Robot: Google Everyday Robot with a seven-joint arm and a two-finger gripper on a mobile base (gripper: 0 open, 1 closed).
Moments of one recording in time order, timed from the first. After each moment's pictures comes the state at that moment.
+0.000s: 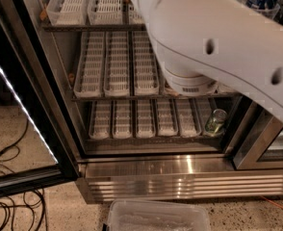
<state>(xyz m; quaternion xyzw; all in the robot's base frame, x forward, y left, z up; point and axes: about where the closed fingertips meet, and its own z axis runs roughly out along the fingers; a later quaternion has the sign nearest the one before) 0.610 -0.015 1.151 -0.05 0.62 0.07 0.78</state>
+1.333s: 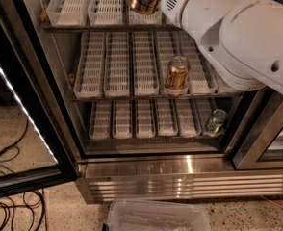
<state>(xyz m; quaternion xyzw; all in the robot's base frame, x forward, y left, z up) 0.609 -0.040 1.135 -0.09 0.62 0.25 0.74</state>
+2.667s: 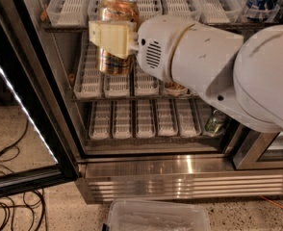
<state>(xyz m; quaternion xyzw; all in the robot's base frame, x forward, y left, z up) 0.493 0.032 1.072 -0.22 0.68 0.32 0.62</state>
